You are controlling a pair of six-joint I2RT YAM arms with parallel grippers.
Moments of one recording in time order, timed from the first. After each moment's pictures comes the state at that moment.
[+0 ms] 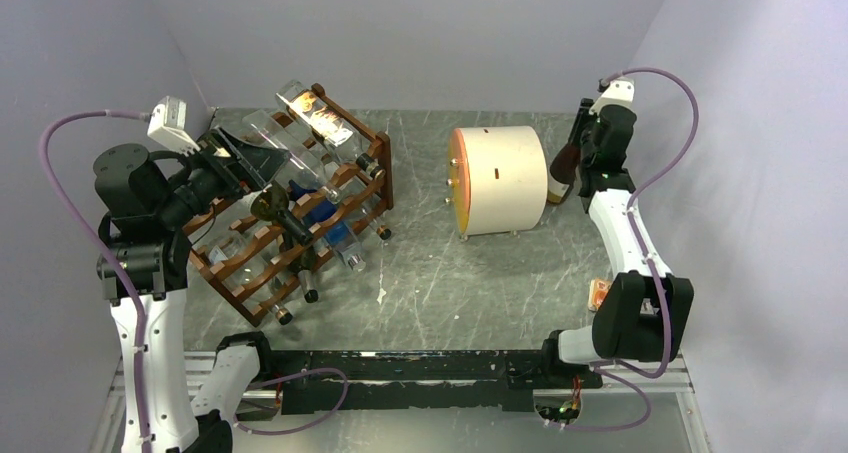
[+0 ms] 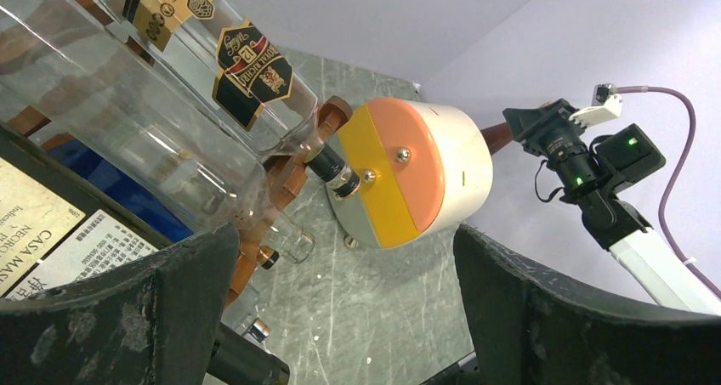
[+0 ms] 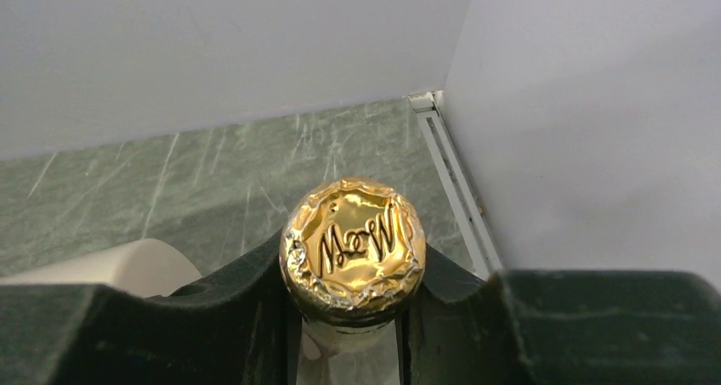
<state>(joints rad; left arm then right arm) 0.14 0.83 1.30 -0.61 0.61 -0.61 -0.09 1.38 1.12 0.13 0.16 -0.04</state>
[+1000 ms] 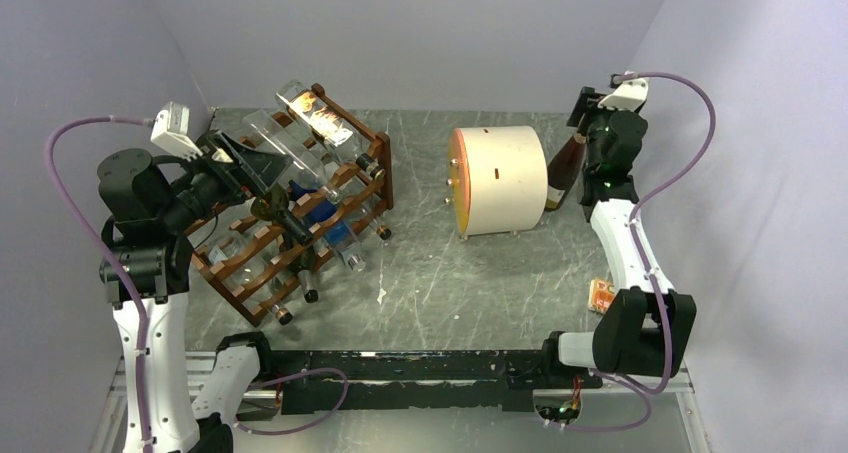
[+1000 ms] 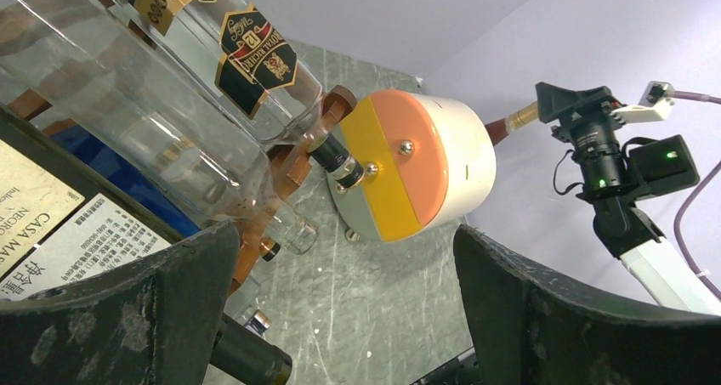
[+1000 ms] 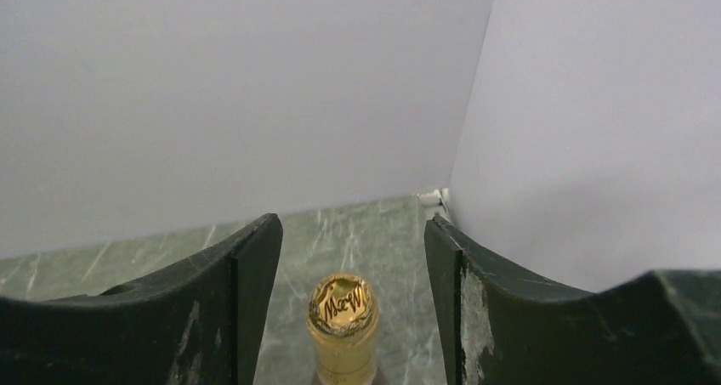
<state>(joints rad) 0.14 0.81 1.27 -0.62 0.61 -0.61 -0.09 1.33 1.06 0.36 0.13 -0.04</state>
